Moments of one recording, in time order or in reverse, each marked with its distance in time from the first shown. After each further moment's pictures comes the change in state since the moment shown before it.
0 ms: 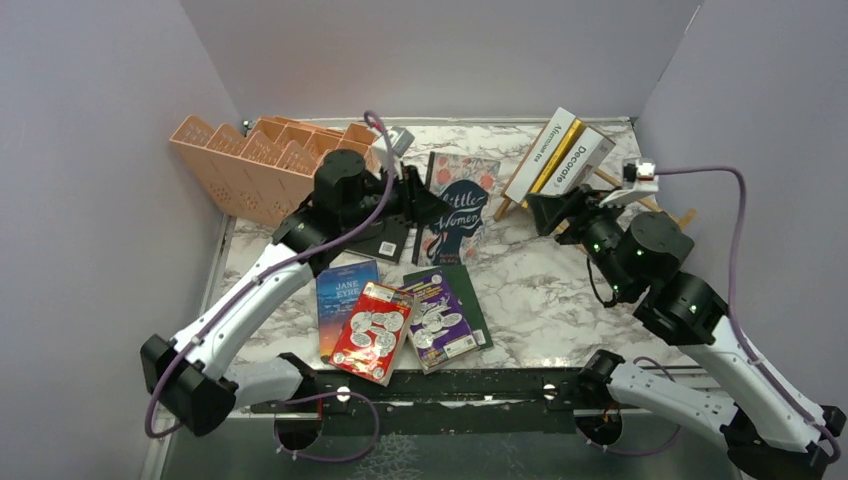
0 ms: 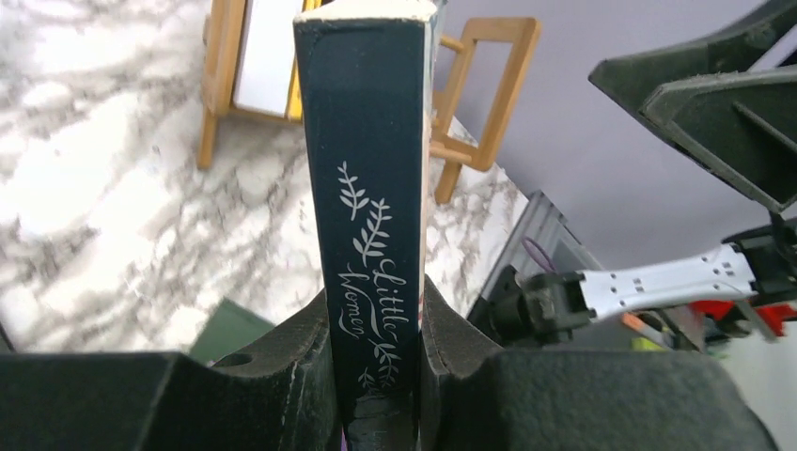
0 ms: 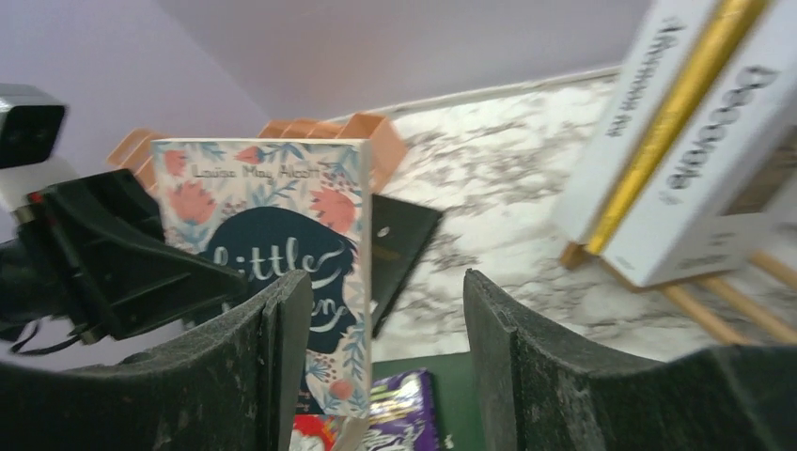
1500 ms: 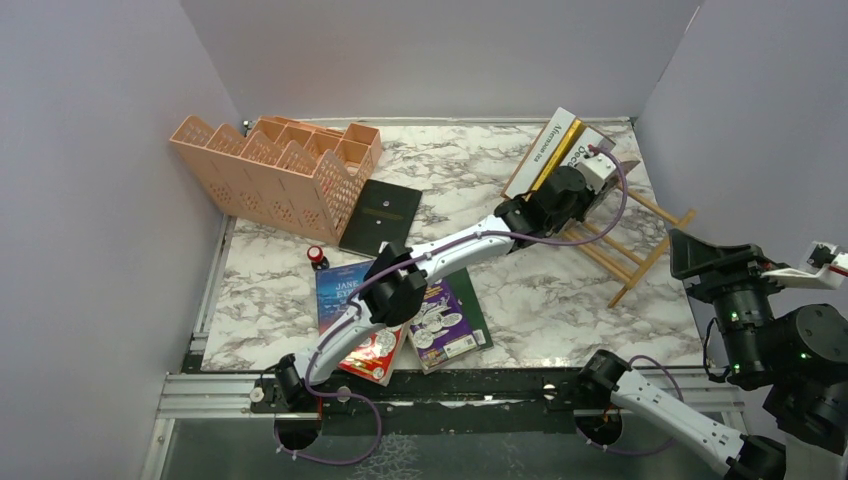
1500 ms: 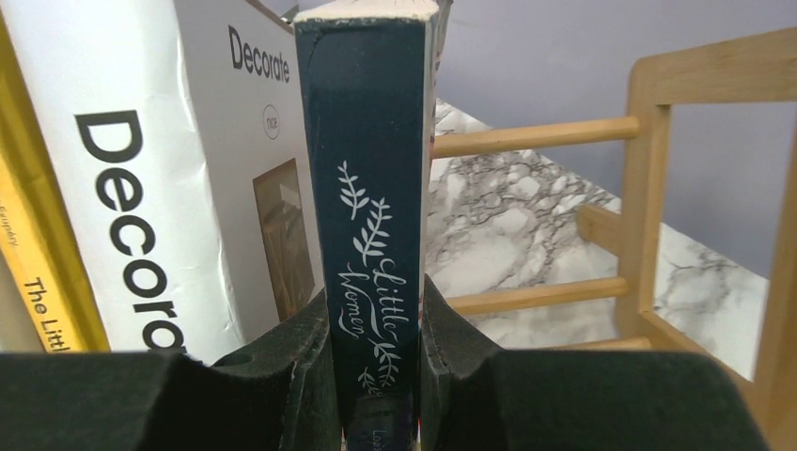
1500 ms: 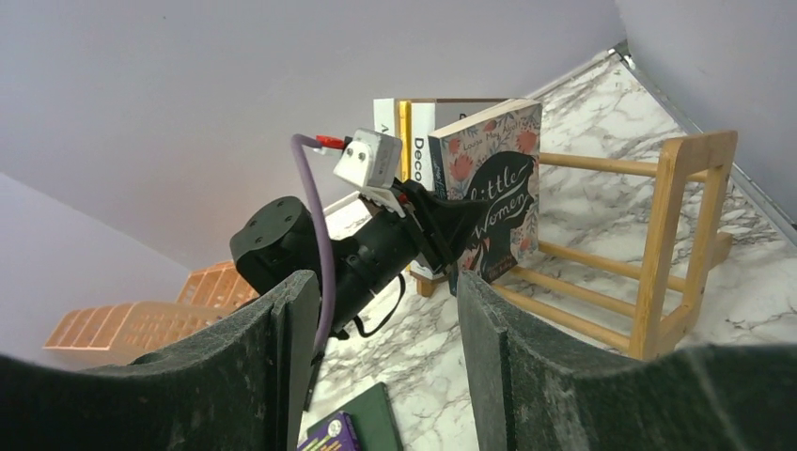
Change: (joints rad) left arm -0.469 1.334 1.237 0.136 -0.665 0.492; right arm -0.001 -0.389 0.222 -0.516 0.473 0.061
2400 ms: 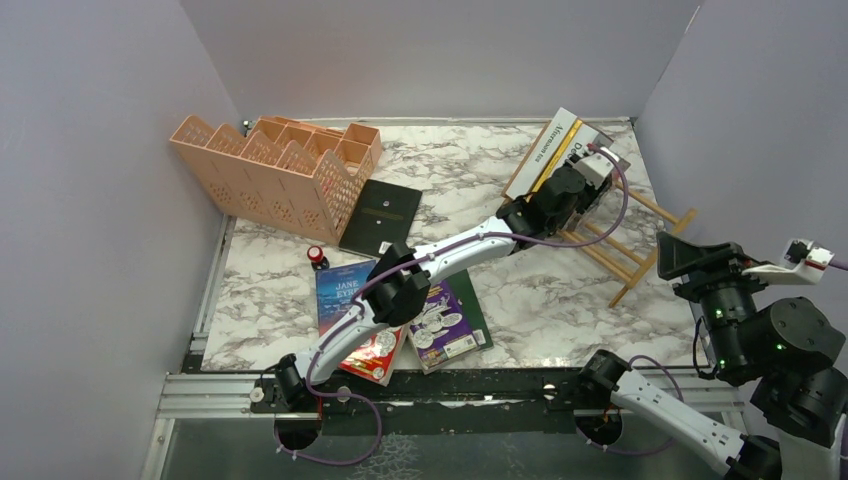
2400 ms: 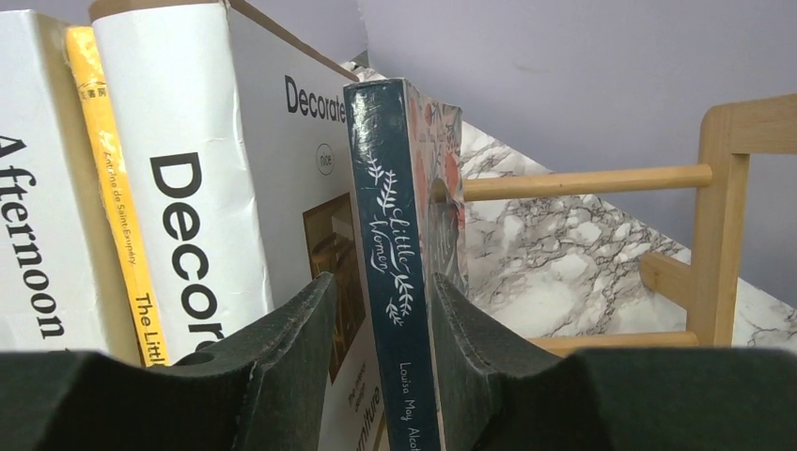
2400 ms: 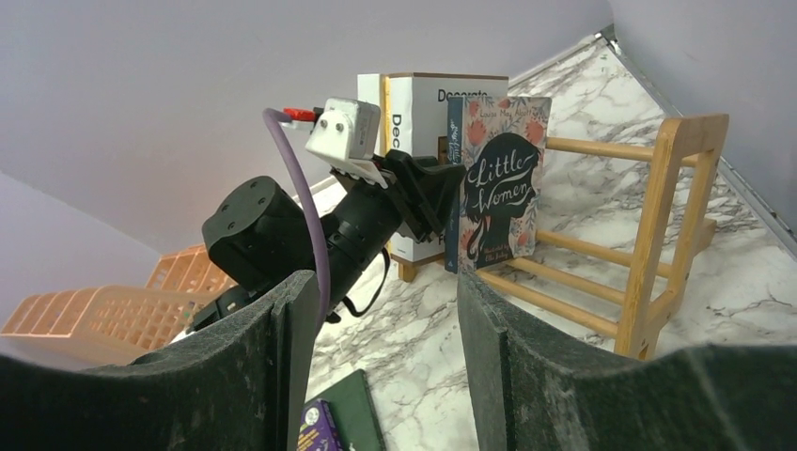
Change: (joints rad) left arm 0.000 0.056 0.037 0.098 -0.132 0.085; right arm 0.000 0.000 -0.048 -0.022 0.002 0.006
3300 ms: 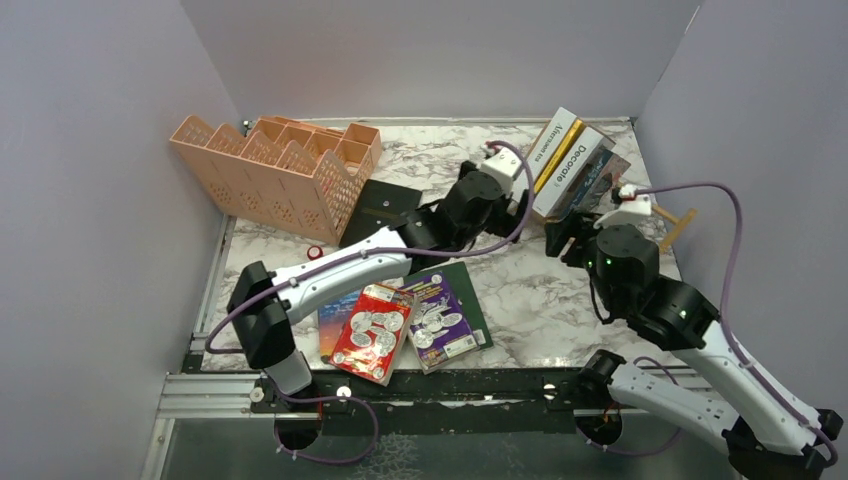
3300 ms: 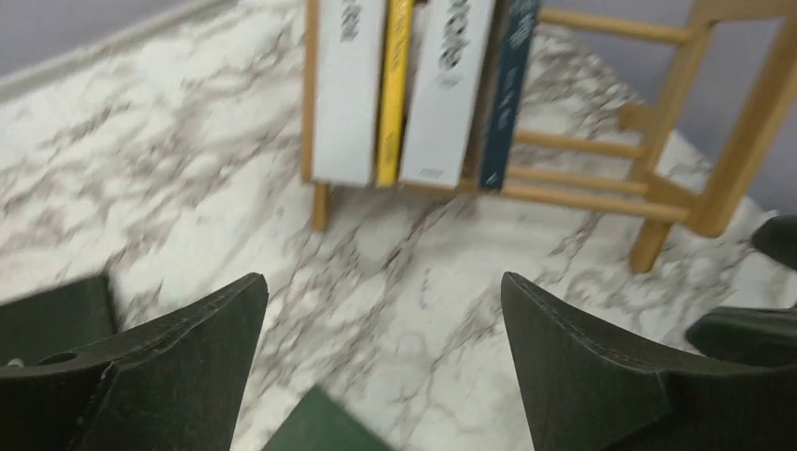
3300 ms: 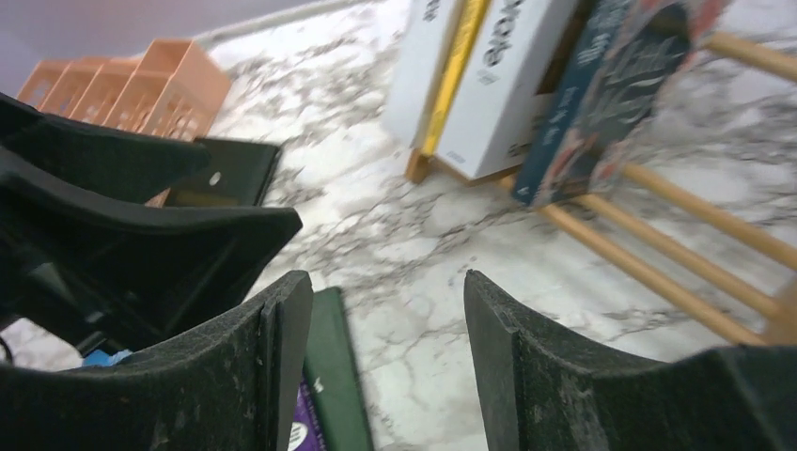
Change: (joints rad) left arm 0.013 -0.842 -0.830 -0.214 -0.014 -0.253; right arm 0.000 0.313 -0.259 0.237 -0.149 -0.028
